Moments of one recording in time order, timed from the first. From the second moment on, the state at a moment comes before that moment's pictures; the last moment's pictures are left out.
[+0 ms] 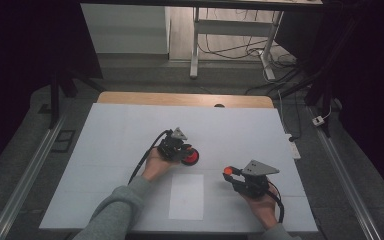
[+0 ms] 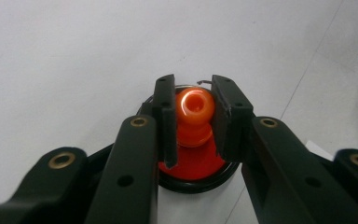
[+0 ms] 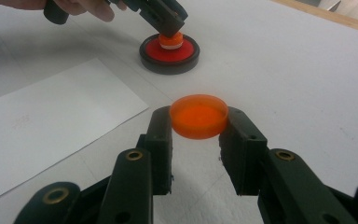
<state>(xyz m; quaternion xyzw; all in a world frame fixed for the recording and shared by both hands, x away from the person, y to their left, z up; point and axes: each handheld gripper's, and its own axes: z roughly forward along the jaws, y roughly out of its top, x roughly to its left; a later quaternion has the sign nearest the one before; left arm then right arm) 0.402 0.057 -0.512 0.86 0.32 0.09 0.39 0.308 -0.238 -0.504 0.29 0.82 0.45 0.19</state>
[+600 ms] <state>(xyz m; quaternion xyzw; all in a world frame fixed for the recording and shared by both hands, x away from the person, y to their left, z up) 0.397 0.053 -0.516 0.86 0.32 0.11 0.38 0.307 -0.236 -0.505 0.28 0.82 0.45 0.19</state>
